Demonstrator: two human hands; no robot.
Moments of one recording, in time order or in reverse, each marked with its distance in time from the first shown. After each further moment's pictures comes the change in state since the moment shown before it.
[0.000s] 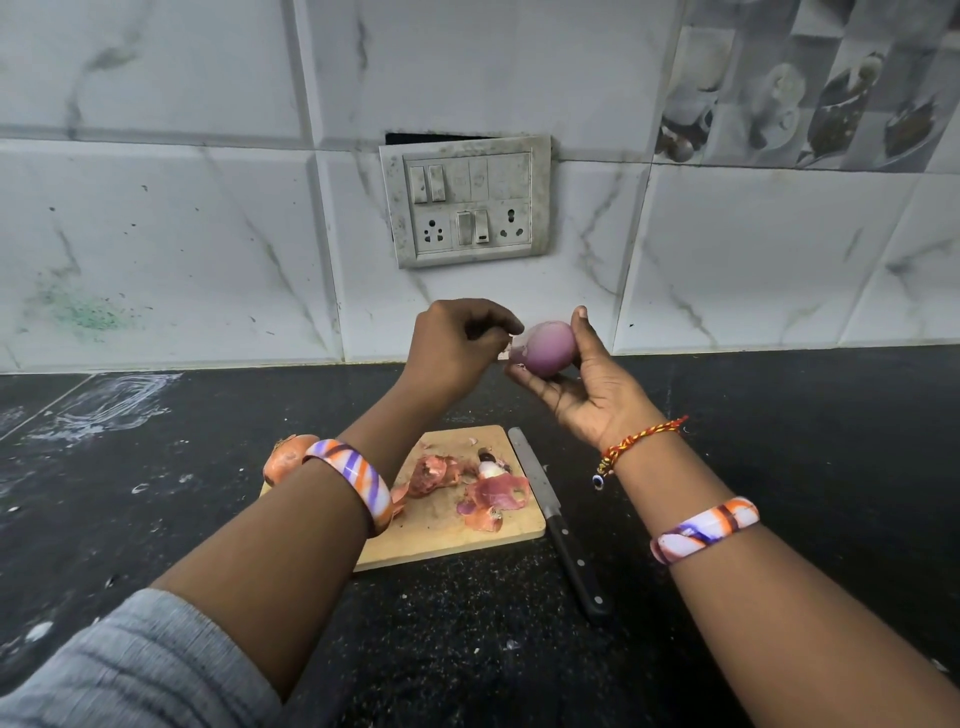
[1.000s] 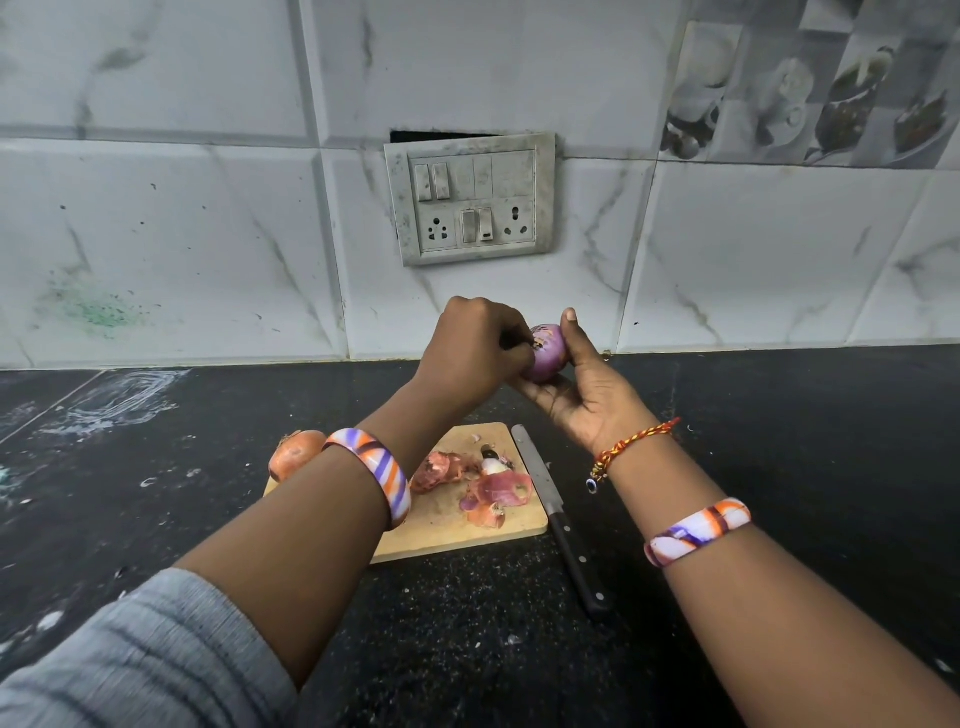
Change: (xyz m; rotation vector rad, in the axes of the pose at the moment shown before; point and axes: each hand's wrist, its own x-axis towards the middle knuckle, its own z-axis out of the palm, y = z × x) left_hand -0.005 0.012 0.003 0.357 -0.026 0.231; right_hand -0.006 0.008 0.005 -0.002 -0.028 -0.019
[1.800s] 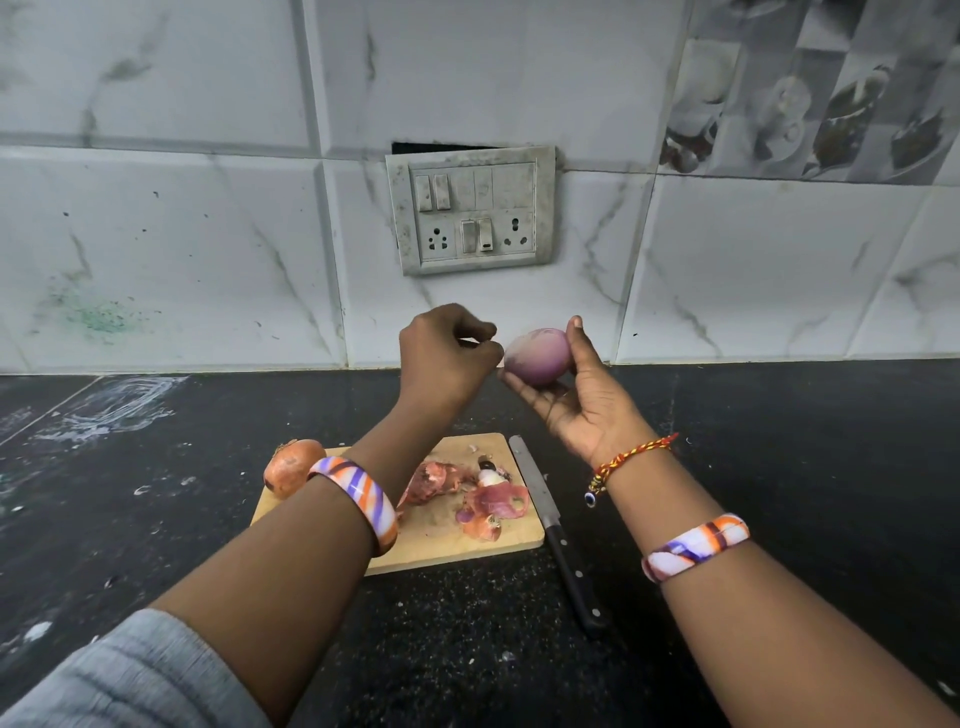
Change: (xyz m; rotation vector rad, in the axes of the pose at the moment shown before) left_hand -0.003 -0.011 0.003 -0.316 0.213 -0.393; right_hand -0.003 -0.003 0.003 0.024 0.021 0.002
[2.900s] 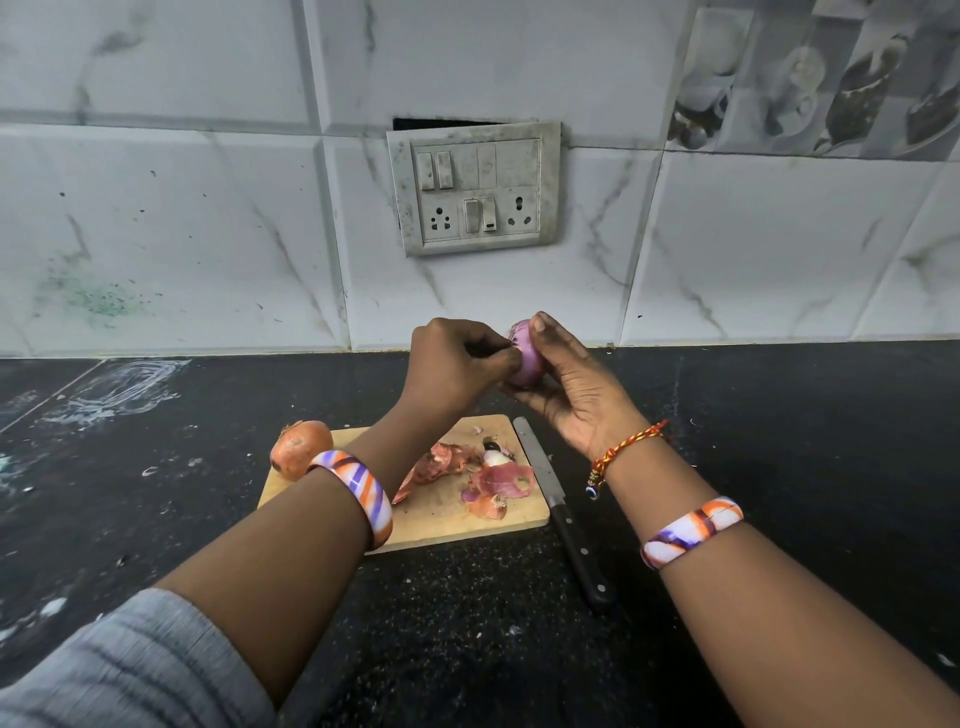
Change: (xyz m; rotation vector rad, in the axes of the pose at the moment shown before) left_hand -0.012 -0.015 -0.001 0.052 -0.156 0.138; right_hand 0.005 0.015 -0.011 -0.218 -0.102 -0.091
